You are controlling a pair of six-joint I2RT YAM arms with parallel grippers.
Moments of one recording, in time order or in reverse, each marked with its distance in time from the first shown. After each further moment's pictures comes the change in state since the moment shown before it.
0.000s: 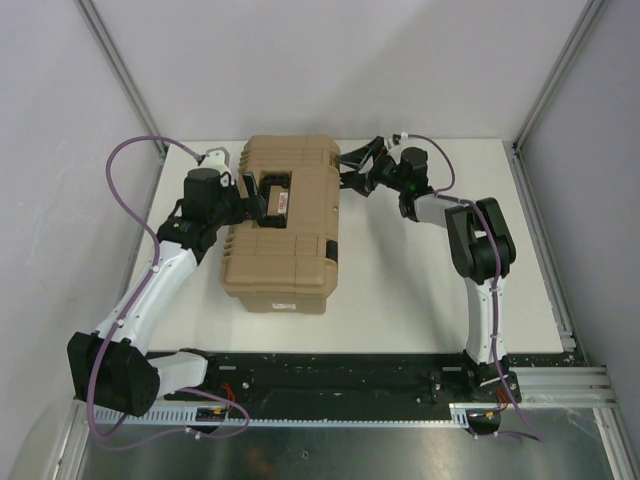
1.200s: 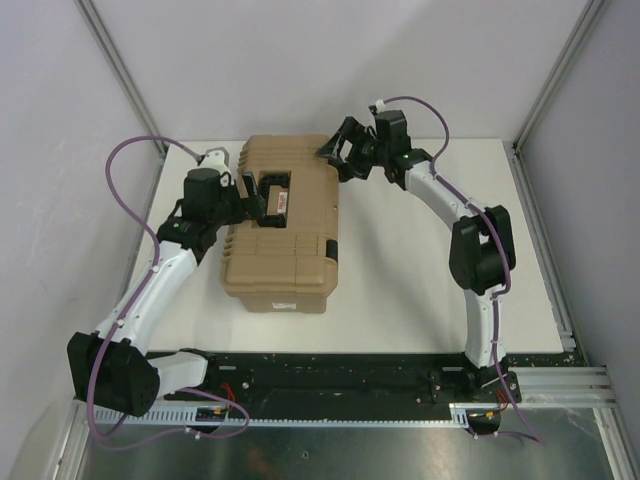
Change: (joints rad) left arm 0.000 0.000 0.000 0.000 -0.007 0.000; right arm 0.110 -0.088 0.431 -0.911 0.216 -0.505
